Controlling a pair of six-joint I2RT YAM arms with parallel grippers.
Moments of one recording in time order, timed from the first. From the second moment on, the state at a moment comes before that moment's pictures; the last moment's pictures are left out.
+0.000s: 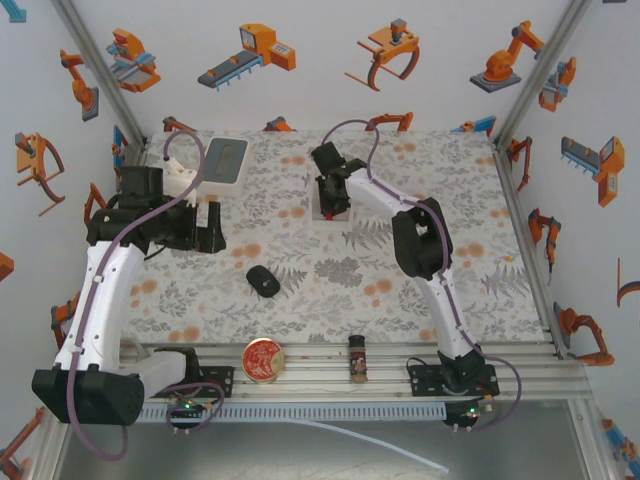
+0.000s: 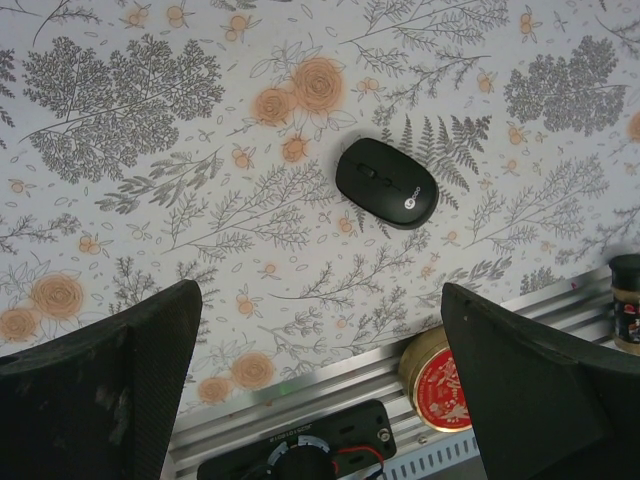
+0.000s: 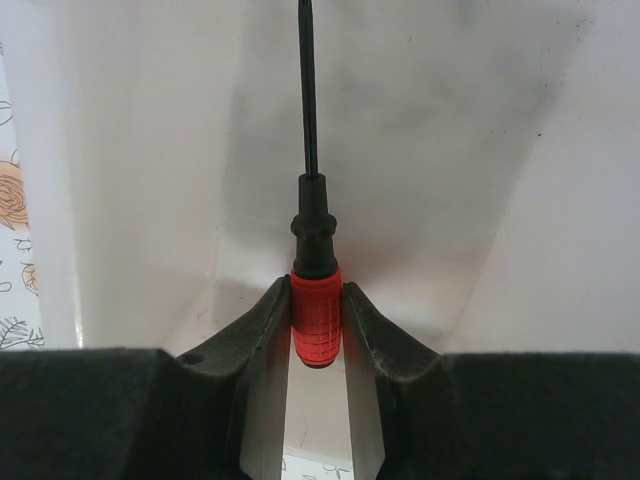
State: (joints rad) left arm -0.10 1.14 1.25 -1.04 0.26 0.09; right arm 0.58 2.38 2.03 -0.74 0.06 0.39
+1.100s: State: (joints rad) left arm -0.10 1.12 1.25 -1.04 0.26 0.09; right arm 0.58 2.41 2.12 -0.77 0.06 0.40
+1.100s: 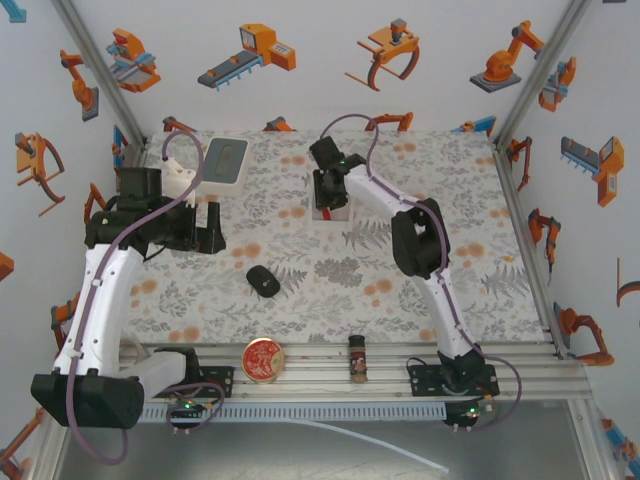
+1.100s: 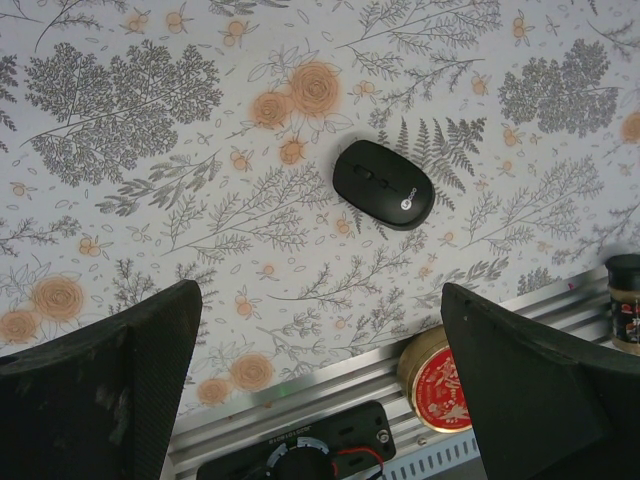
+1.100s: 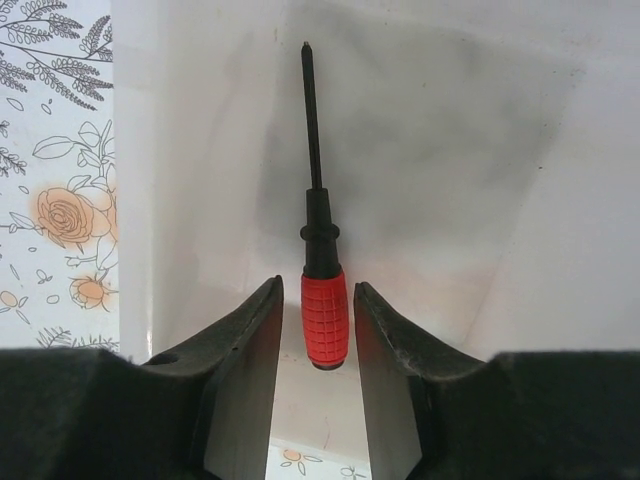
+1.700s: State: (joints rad) left arm -0.10 1.15 1.26 -1.04 0.23 0.13; right arm 0.58 2.08 2.05 -0.79 0.13 0.34
